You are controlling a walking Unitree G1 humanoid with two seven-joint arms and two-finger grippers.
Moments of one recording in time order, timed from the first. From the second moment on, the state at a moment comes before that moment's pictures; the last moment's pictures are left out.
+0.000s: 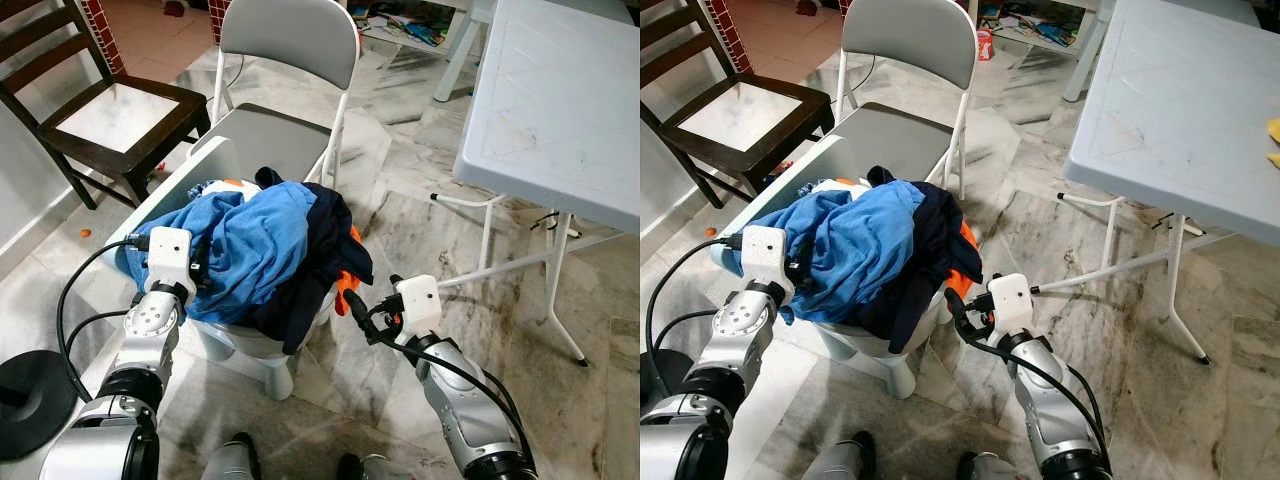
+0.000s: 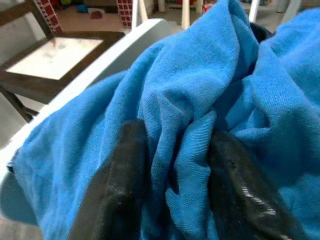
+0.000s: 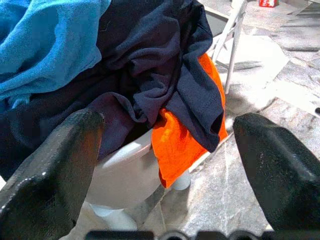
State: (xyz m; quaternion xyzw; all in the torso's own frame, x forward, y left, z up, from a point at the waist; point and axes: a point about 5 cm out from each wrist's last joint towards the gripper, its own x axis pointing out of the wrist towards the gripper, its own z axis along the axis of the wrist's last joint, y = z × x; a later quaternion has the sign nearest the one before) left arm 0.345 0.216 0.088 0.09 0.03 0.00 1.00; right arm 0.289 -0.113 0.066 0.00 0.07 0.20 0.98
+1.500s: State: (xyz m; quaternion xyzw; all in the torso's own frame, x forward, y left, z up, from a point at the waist) left arm 0.325 0.200 0.219 0.09 -0.31 0.03 0.94; right arm 0.284 -0.112 0.072 0.01 0.06 0.26 0.96
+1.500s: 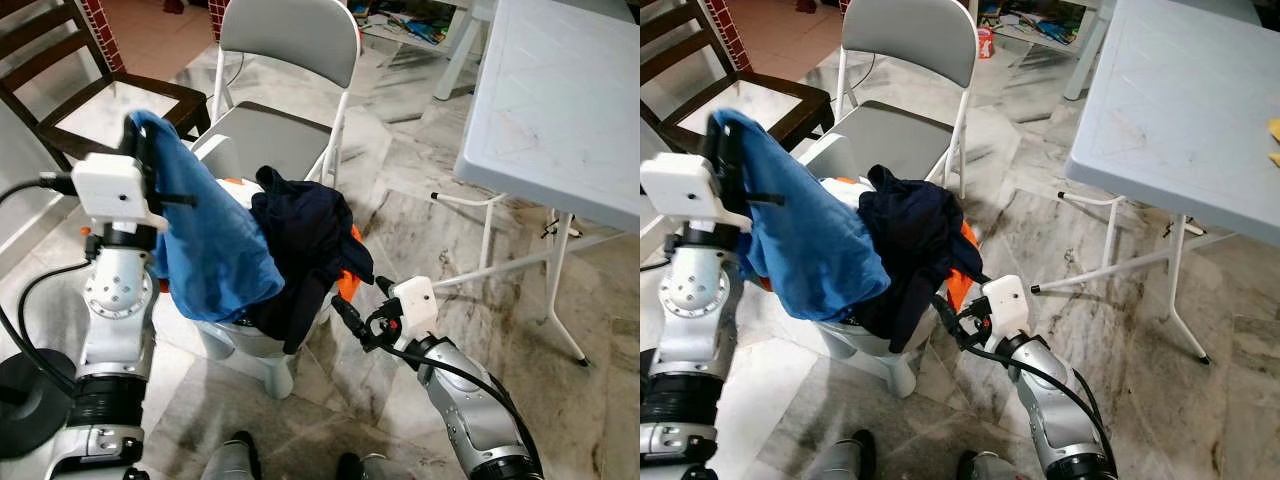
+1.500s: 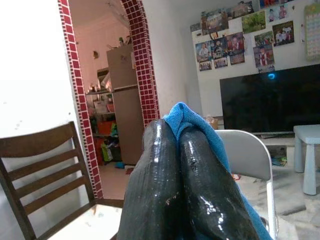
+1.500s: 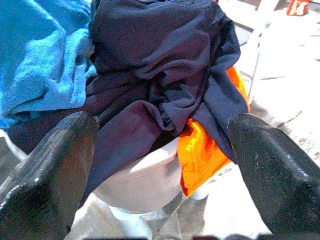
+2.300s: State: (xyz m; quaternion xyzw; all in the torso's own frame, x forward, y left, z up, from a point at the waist) left arm 0.344 0.122 0.427 0.04 -0.58 -0.02 0.81; right arm 0.299 -0.120 0.078 -0.01 0.02 0.17 0.99
